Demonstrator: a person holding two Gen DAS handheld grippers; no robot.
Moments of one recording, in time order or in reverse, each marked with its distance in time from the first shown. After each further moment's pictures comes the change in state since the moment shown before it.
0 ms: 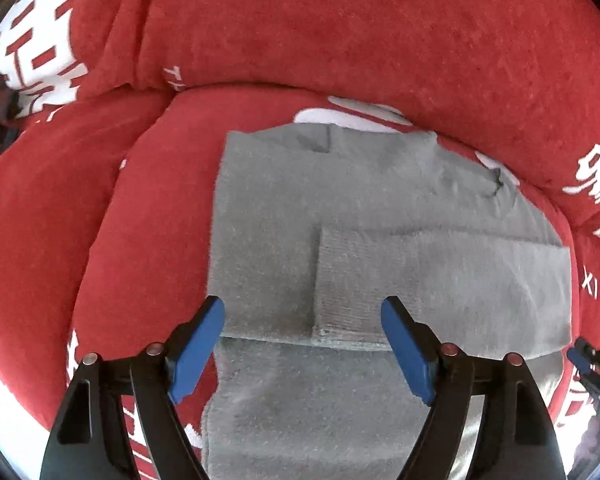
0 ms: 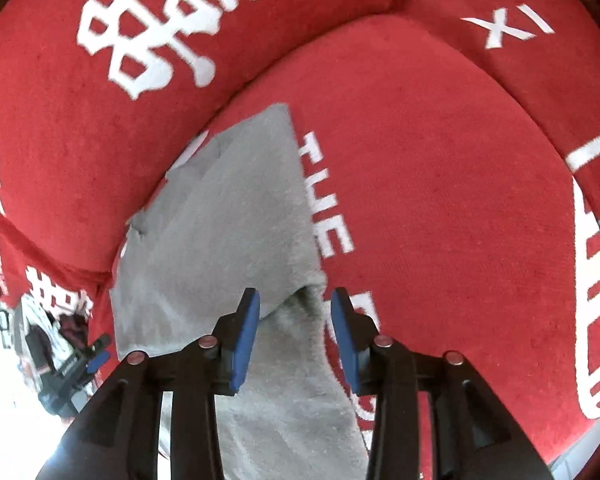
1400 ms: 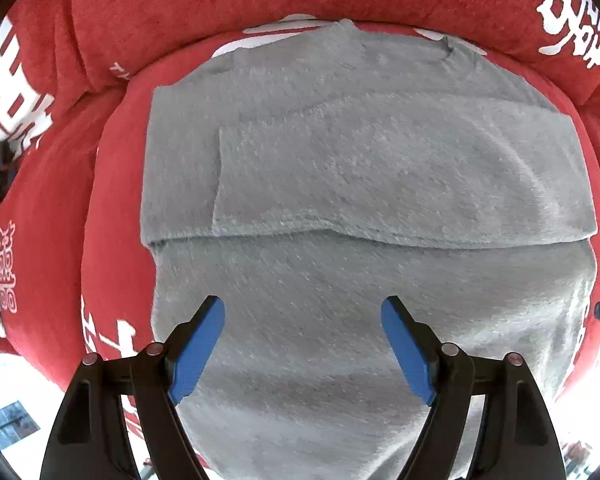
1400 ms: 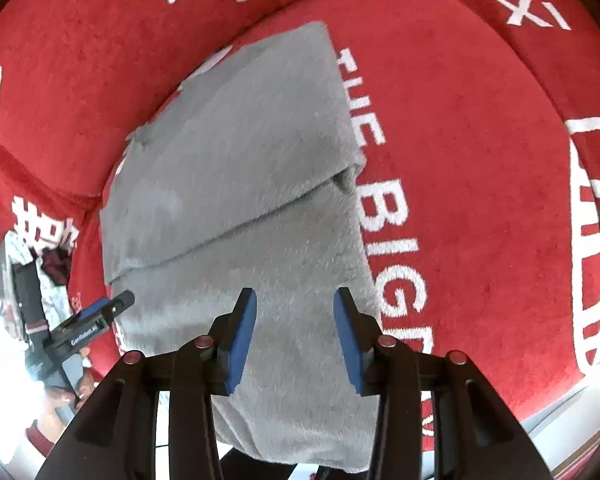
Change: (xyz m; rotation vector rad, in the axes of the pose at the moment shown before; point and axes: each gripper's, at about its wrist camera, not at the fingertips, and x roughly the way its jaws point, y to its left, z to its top) left arm -0.002 -0.093 -0.063 0.209 0.174 0.160; right arm -0.006 0.038 -0.052 -0.137 0.225 -0.068
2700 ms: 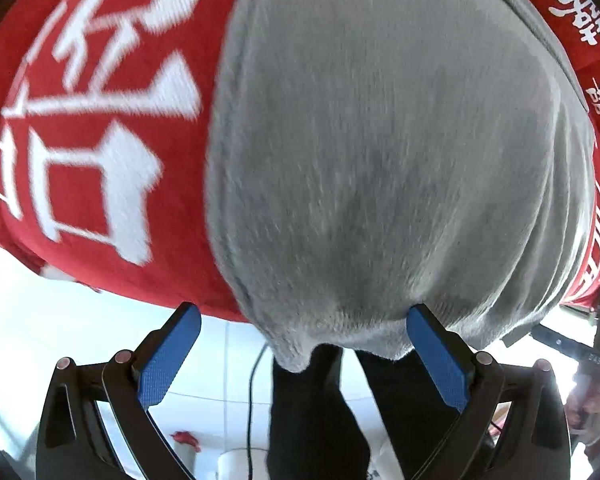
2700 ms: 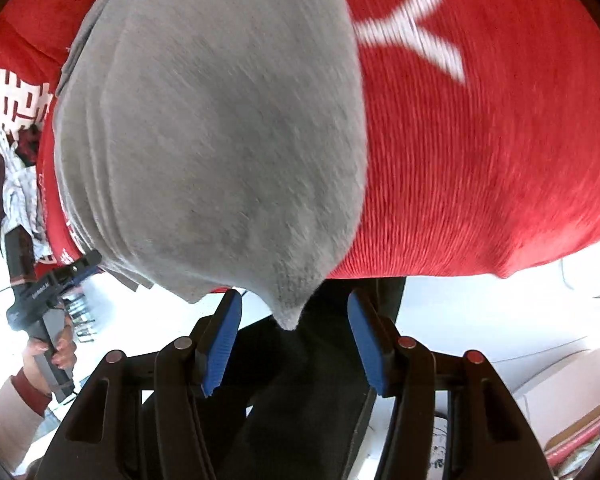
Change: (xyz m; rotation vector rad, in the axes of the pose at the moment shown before) left arm 0.074 0.079 -0.267 -0.182 0.176 -0.307; right arm 0.086 -0.064 -0.209 -0.059 0.242 -0.008
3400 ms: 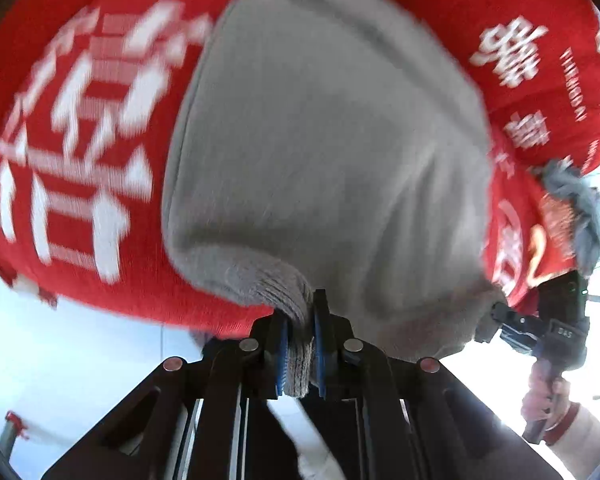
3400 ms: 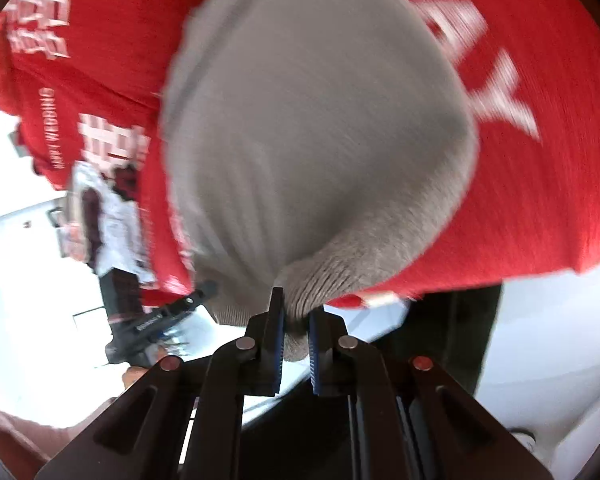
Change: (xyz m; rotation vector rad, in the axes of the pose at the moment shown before) left arm -0.086 -0.059 -0.011 0.001 -0.149 -0.285; right arm -0.070 0.041 0.009 0.026 -0.126 0.400
